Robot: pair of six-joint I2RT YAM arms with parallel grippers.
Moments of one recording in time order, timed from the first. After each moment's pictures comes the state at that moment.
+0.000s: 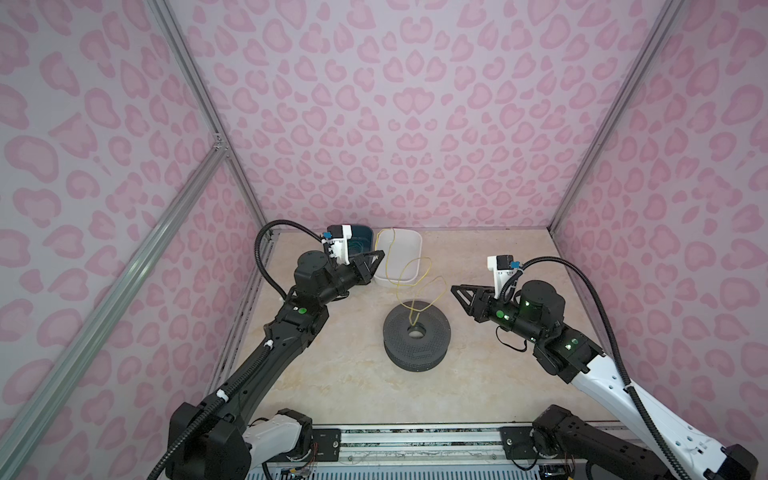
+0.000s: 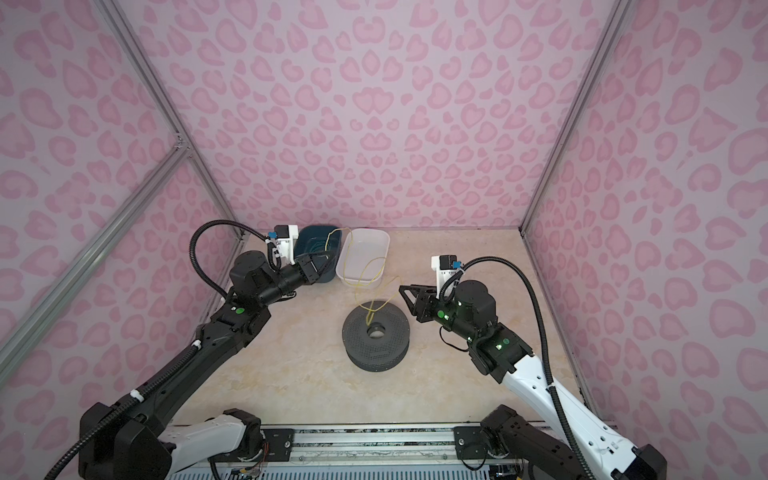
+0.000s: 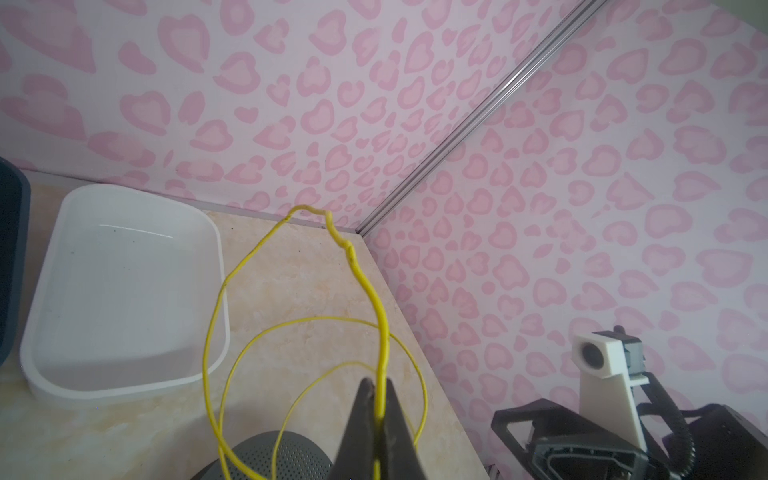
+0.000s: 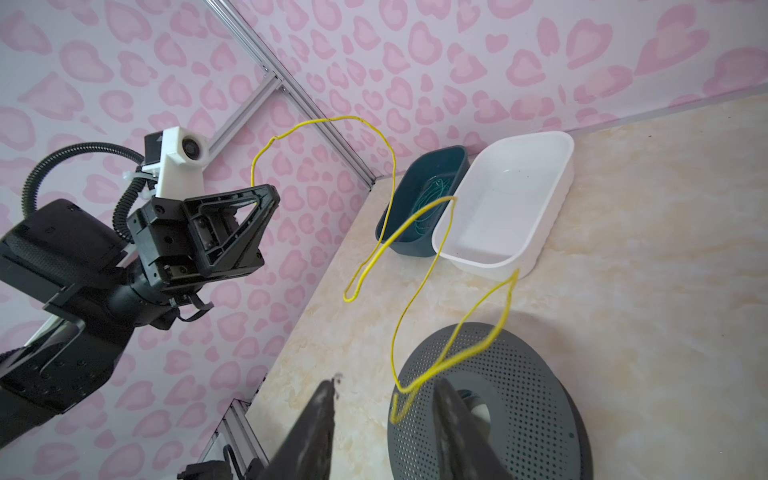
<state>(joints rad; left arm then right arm) -0.37 1.18 0.92 0.20 0.47 -0.73 0.60 0.90 0.80 -0.12 -0.19 0.66</state>
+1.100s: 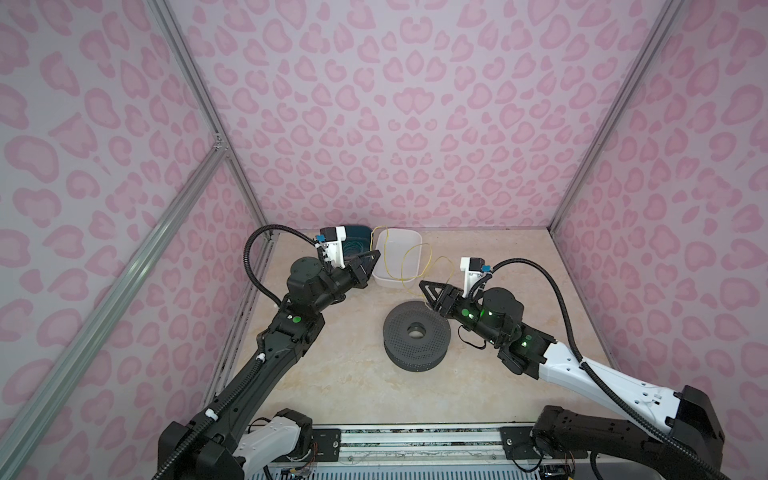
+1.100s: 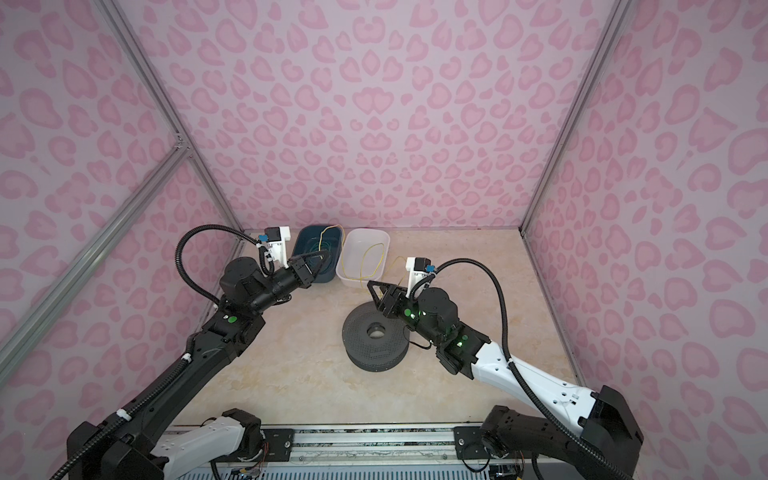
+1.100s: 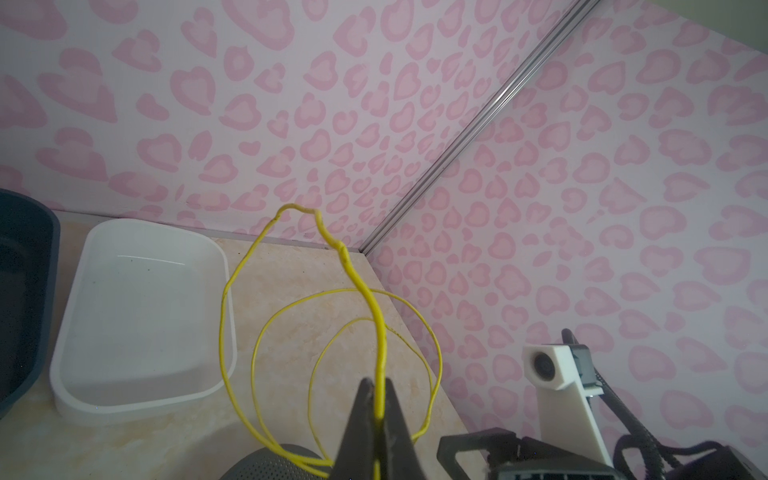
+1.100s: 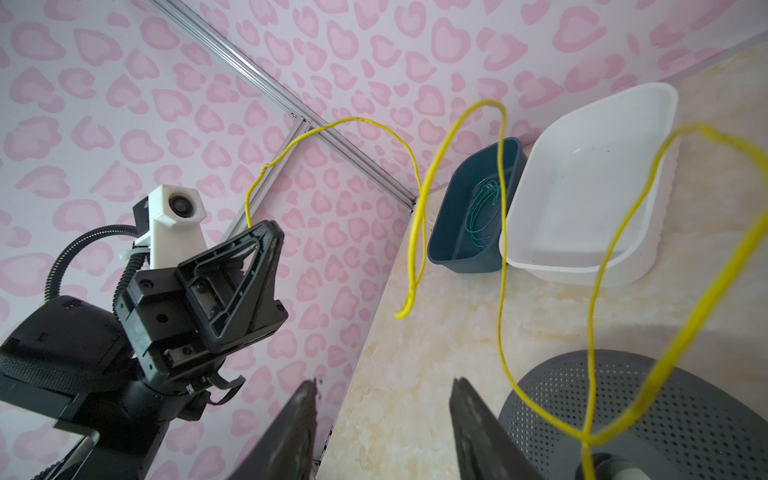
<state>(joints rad) -0.38 1.10 0.89 0.19 0.41 -0.70 0.81 1.15 0.81 0.24 0.03 0.91</state>
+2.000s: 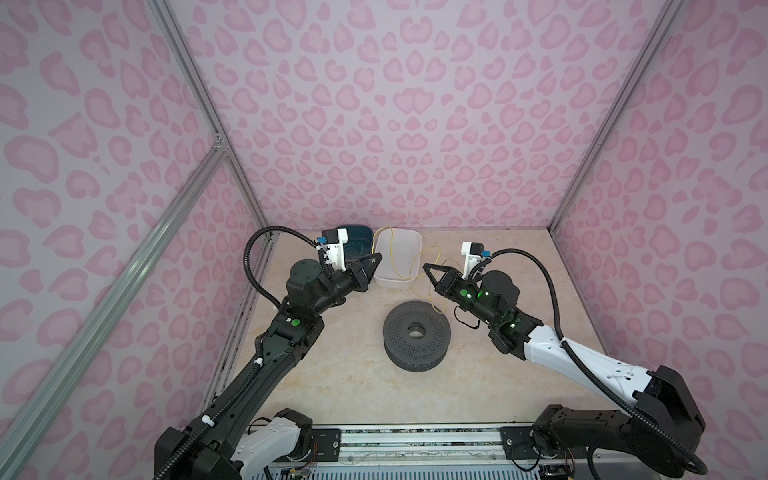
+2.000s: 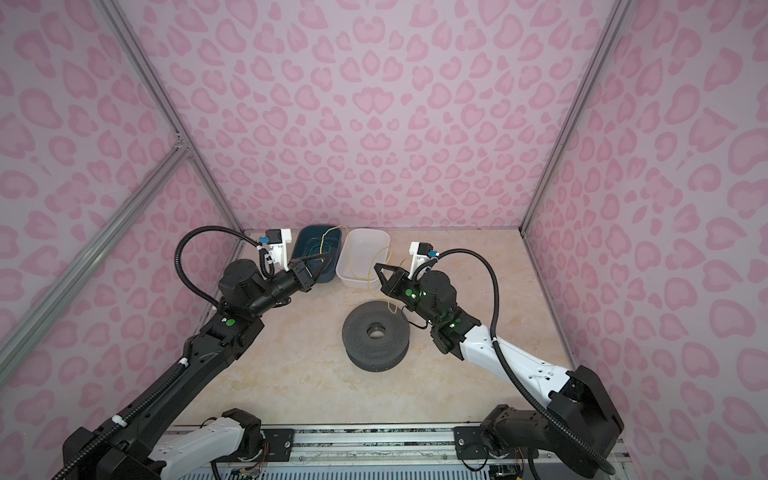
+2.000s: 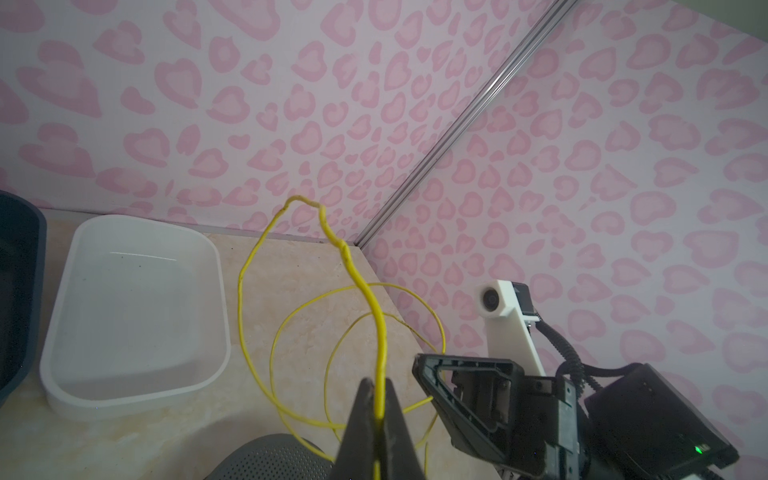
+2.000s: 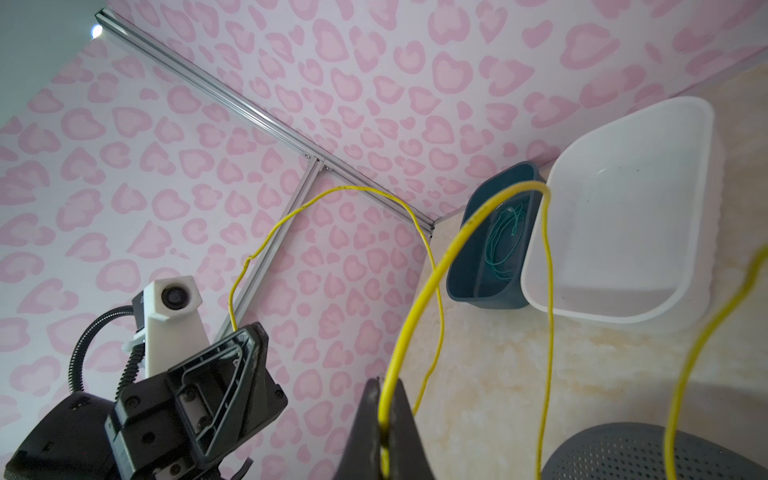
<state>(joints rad) -0.39 1.07 0.88 0.16 0.42 -0.67 0.67 1.26 0.83 0.40 -0.09 1.01</state>
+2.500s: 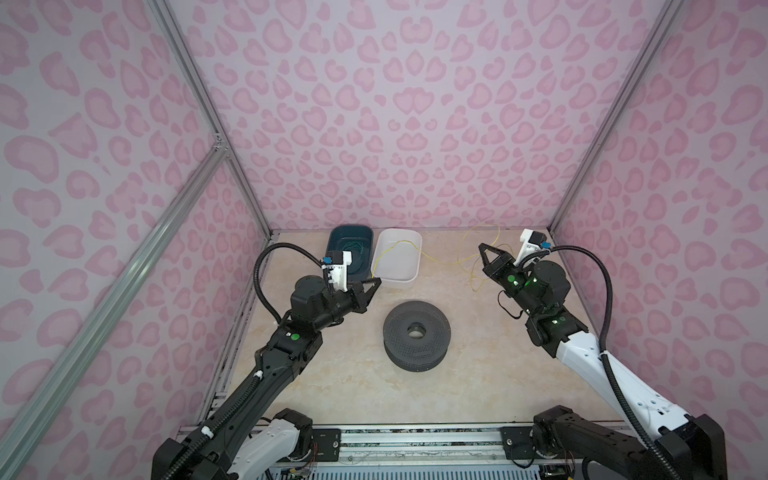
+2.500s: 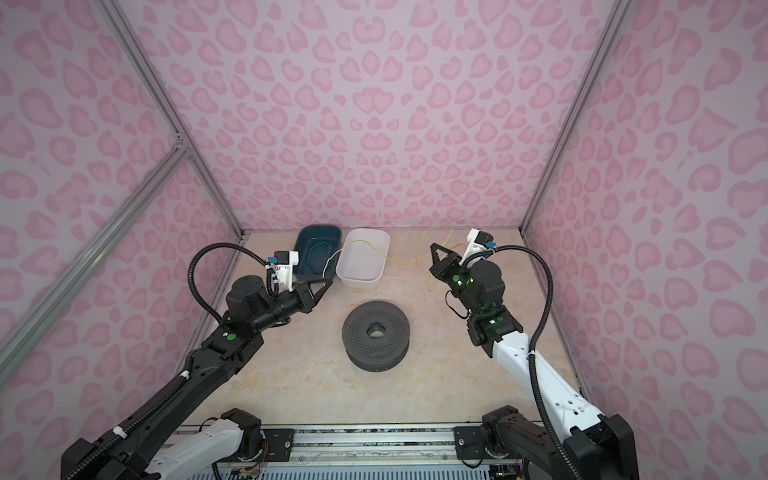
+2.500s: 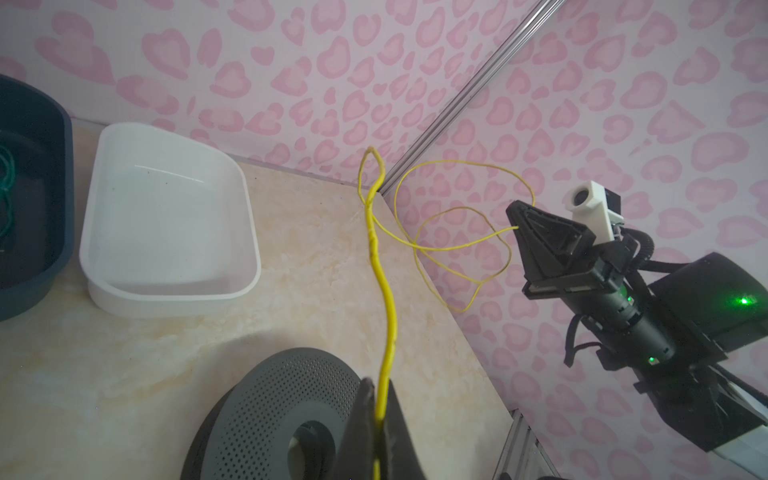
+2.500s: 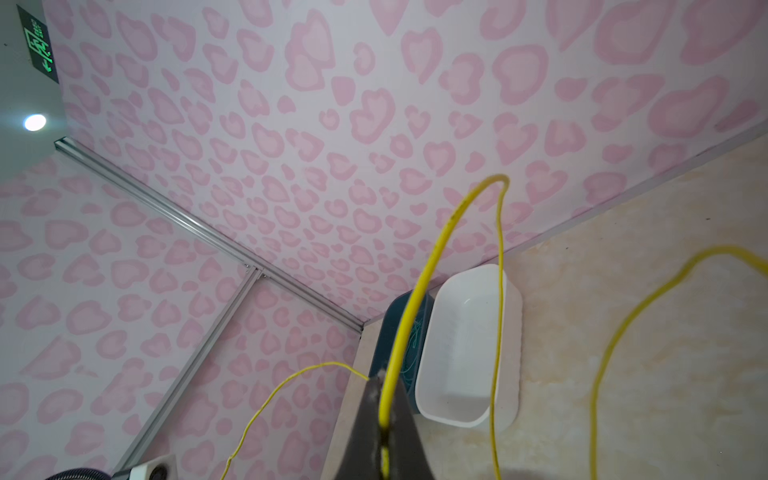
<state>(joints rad) -0.39 0.99 0.72 0.07 0.46 -0.63 0.30 1.10 0.81 0.27 -0.10 0.89</state>
